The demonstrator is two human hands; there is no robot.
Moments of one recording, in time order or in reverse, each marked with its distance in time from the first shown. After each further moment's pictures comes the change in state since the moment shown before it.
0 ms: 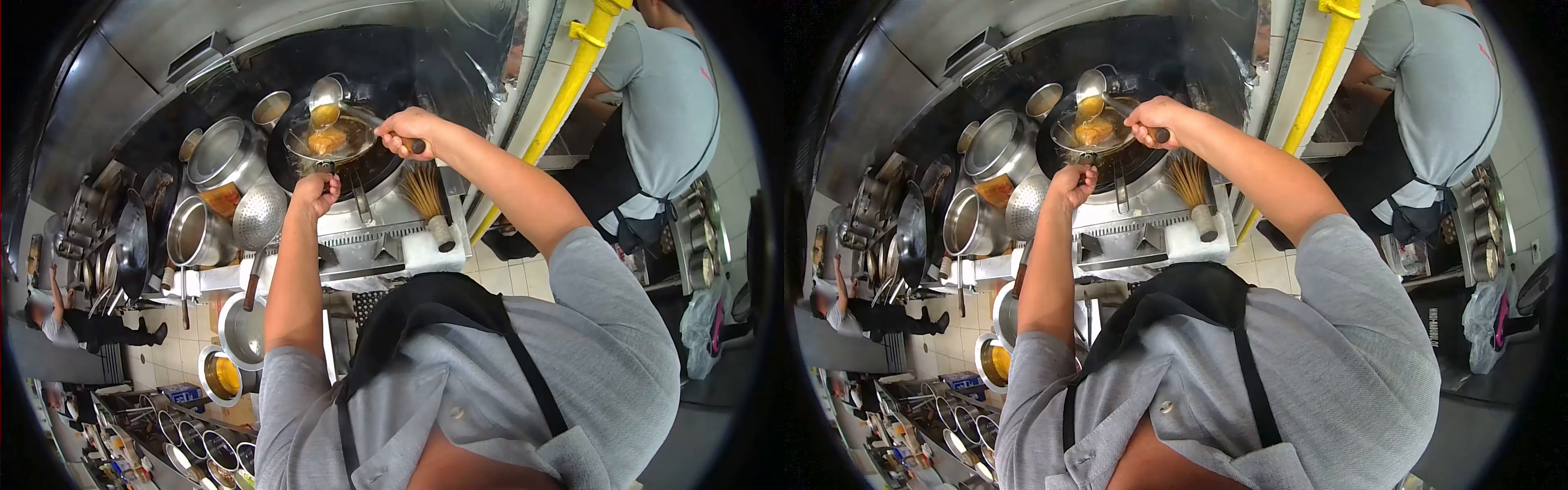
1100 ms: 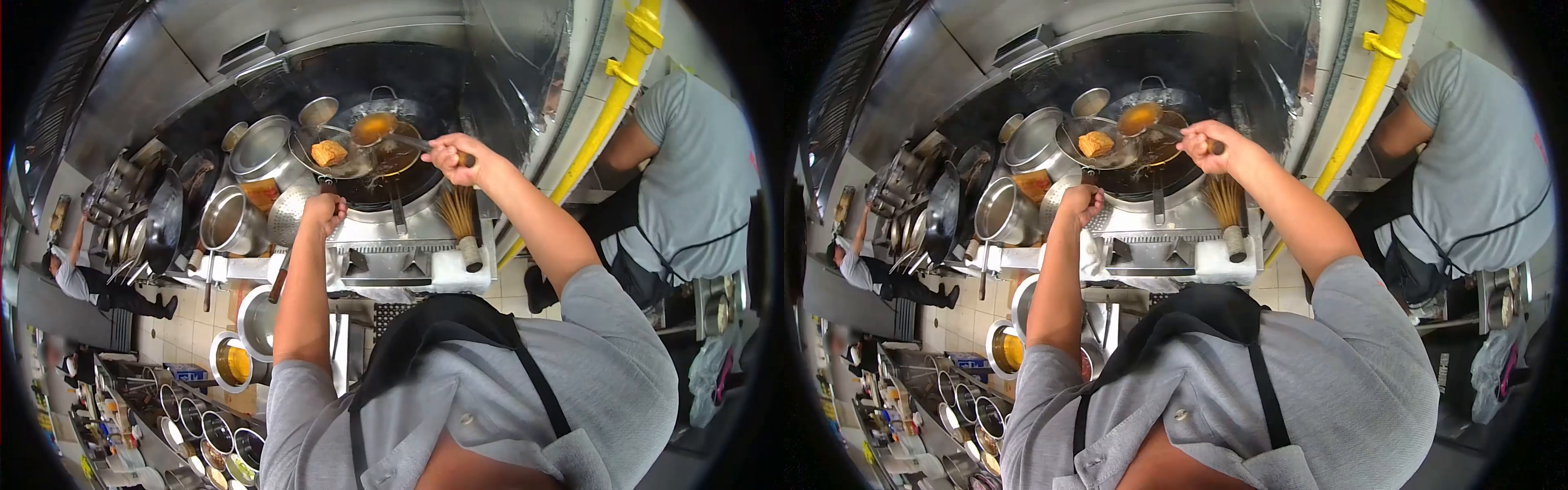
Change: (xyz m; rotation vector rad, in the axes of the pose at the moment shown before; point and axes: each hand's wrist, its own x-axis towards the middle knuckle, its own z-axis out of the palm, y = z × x) left_hand -0.053 0.021 -0.041 0.254 0.209 0.183; right_hand 0.012 0.007 -0.028 0.693 -0.286 0.261
